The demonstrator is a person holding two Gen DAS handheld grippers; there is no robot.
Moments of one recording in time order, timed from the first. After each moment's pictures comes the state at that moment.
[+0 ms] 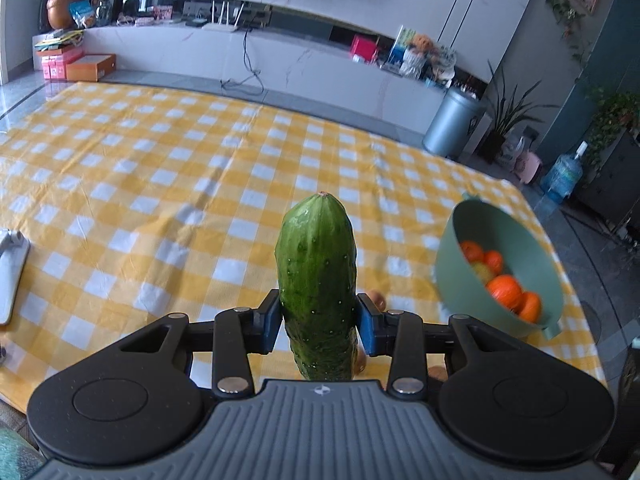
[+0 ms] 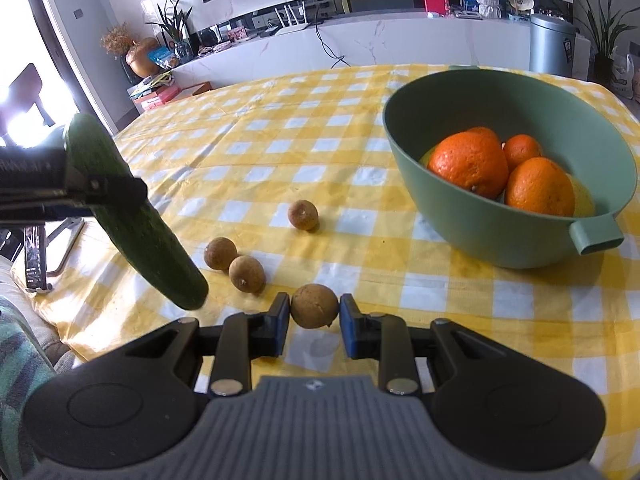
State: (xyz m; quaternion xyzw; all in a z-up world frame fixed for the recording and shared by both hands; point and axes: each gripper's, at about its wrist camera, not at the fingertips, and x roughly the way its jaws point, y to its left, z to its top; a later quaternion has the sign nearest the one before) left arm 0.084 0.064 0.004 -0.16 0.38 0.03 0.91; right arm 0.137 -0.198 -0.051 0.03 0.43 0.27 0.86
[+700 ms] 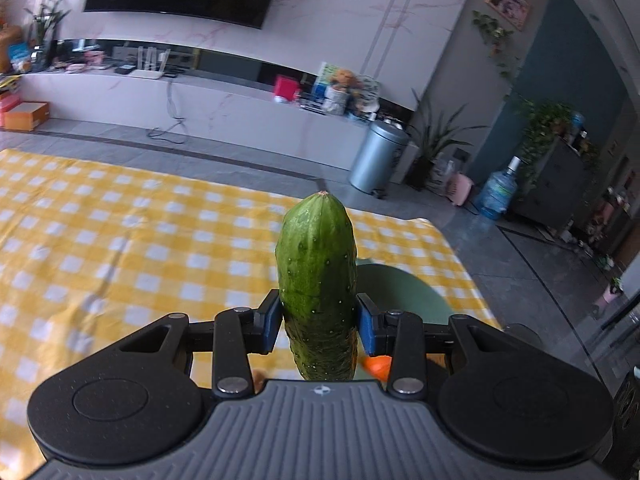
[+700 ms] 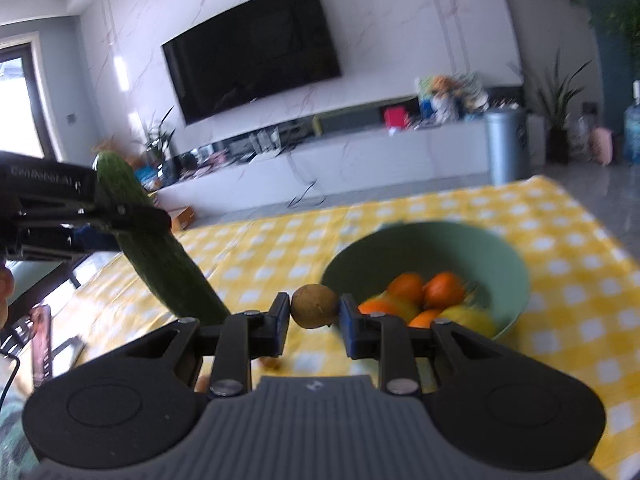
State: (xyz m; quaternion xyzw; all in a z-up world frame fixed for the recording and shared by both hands) left arm 0.130 0.006 0.059 -0.15 0.32 -0.06 0.93; right arm 0.134 -0.265 0.019 0.09 0.26 0.21 0.94
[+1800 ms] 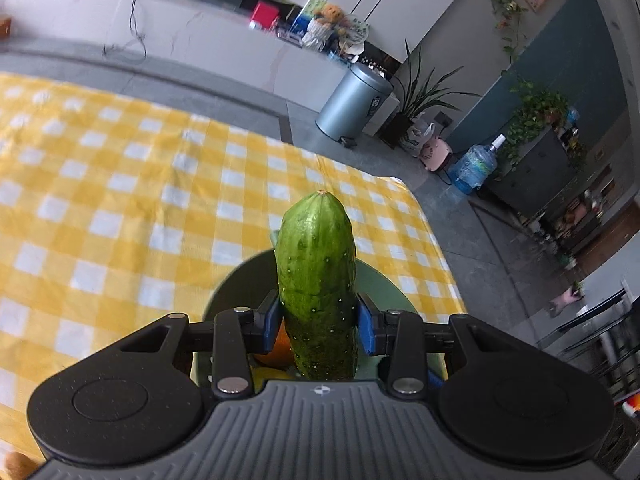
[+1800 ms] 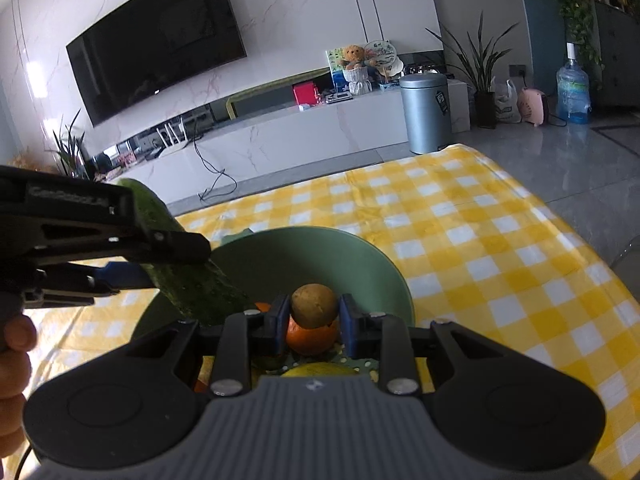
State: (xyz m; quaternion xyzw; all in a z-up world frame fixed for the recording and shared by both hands) left arm 0.253 -0.059 -0.022 -0.24 0.40 -0.11 0.88; right arm 0.239 -0.310 -0.030 0.10 0.32 0.11 0.93
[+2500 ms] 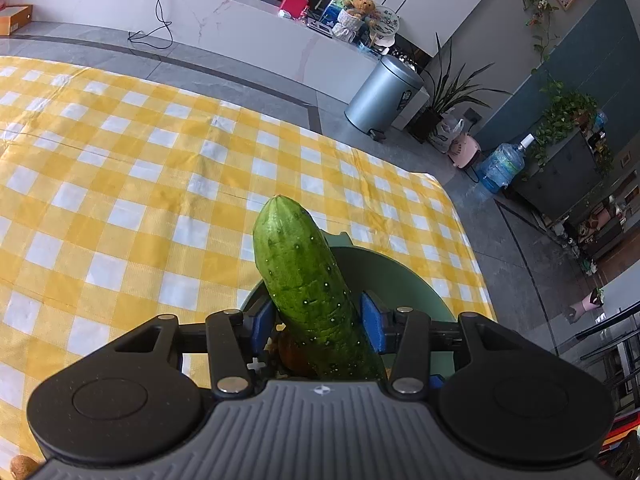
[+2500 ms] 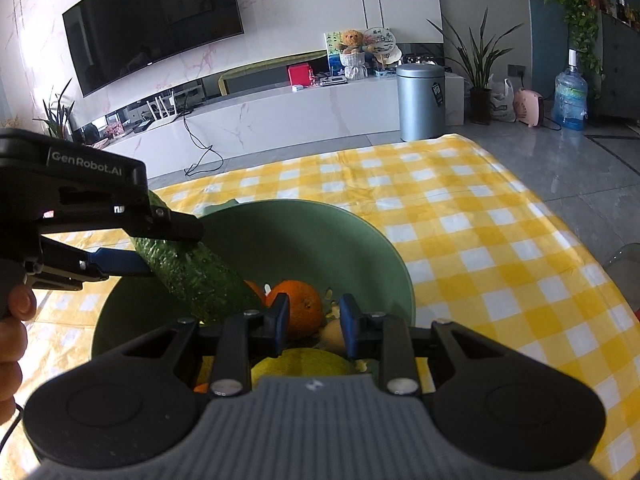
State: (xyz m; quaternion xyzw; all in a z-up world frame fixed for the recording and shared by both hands) left arm 0.267 -0.056 -0.030 -0.23 0.42 -0.07 0.88; right arm 0.244 -0.302 -0.041 0.07 0.34 0.09 0.93
